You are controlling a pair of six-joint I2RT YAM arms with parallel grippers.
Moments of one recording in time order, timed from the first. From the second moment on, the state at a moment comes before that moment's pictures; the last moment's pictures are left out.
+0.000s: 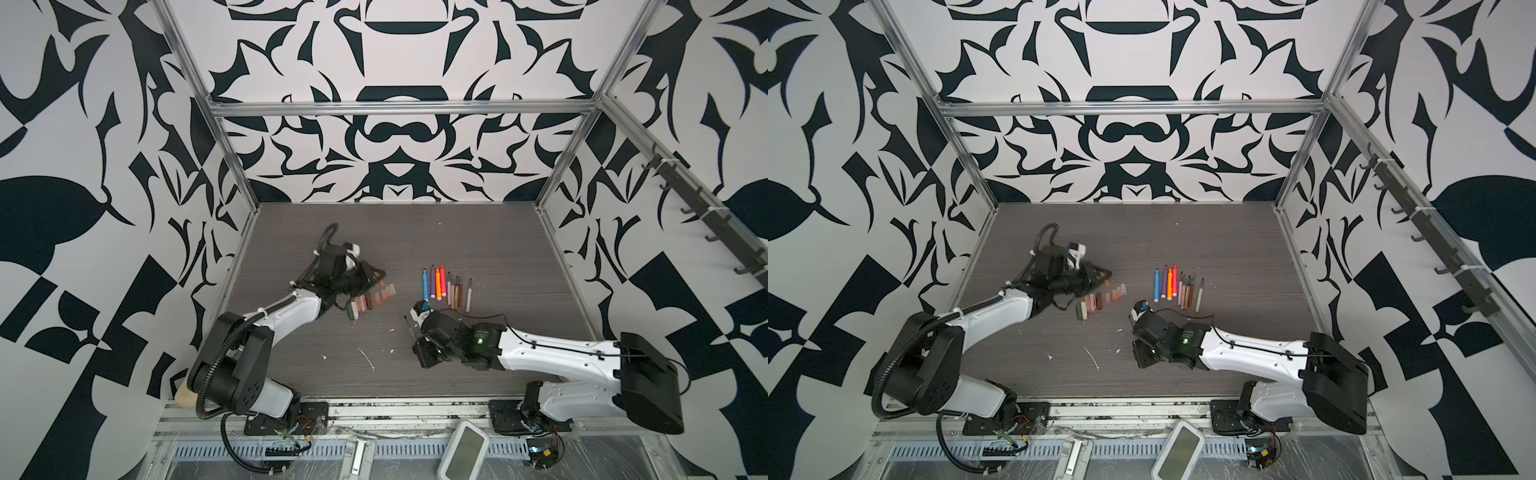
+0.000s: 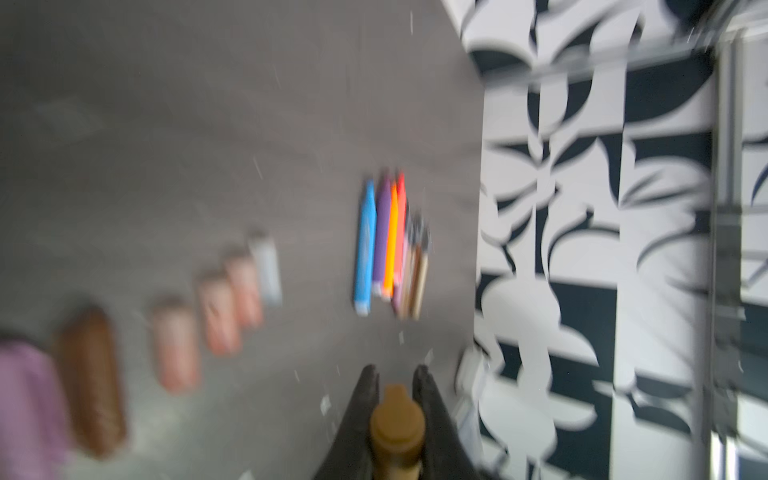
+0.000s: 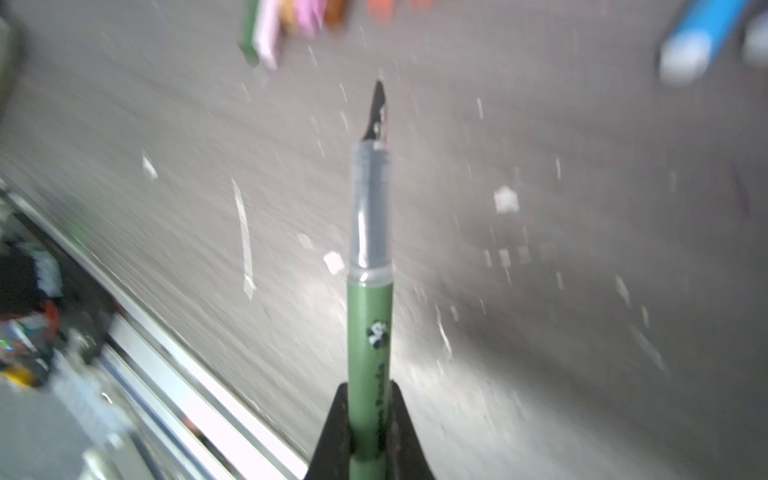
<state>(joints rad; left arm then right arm) -0.38 1.49 0.84 0.10 0.53 -0.95 1.11 1.25 0.66 -0.44 0.01 0.73</state>
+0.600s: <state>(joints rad) -0.30 1.31 0.70 -0.14 0.46 -0.74 1.11 1.22 0.62 -0.49 0.02 0.77</state>
